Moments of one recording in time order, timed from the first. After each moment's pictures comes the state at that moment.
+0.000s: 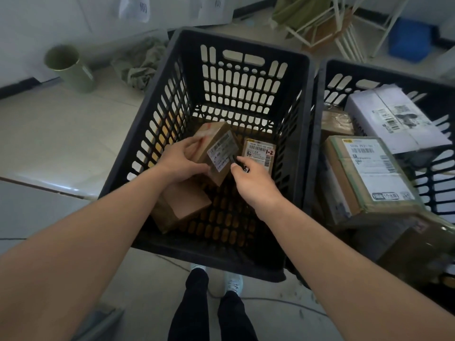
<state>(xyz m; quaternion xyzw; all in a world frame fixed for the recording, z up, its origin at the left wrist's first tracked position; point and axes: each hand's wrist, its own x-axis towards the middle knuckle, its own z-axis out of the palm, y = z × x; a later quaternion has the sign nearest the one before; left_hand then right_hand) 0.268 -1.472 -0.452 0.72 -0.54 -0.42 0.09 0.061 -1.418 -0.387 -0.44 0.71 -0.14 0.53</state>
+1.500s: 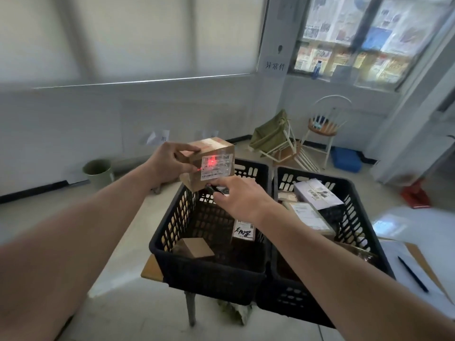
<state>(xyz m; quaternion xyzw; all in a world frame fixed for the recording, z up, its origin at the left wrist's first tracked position) 0.321 -1.405 -0.169 0.58 -0.66 -0.31 0.36 0.097 -1.311 -0.133 -0.77 0.59 -0.09 0.23</state>
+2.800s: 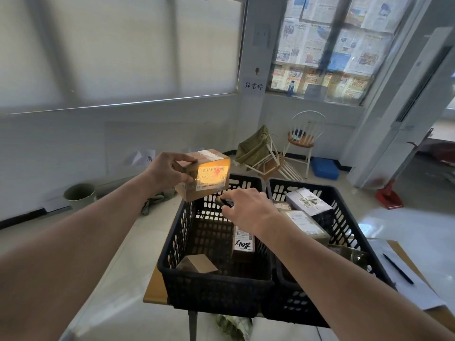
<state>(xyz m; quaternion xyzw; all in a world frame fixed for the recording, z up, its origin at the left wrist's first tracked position) 0.347 -1.395 -0.128 0.56 -0.69 -0.32 0.33 0.123 -1.297 -0.118 -0.73 0.67 -0.03 0.15</state>
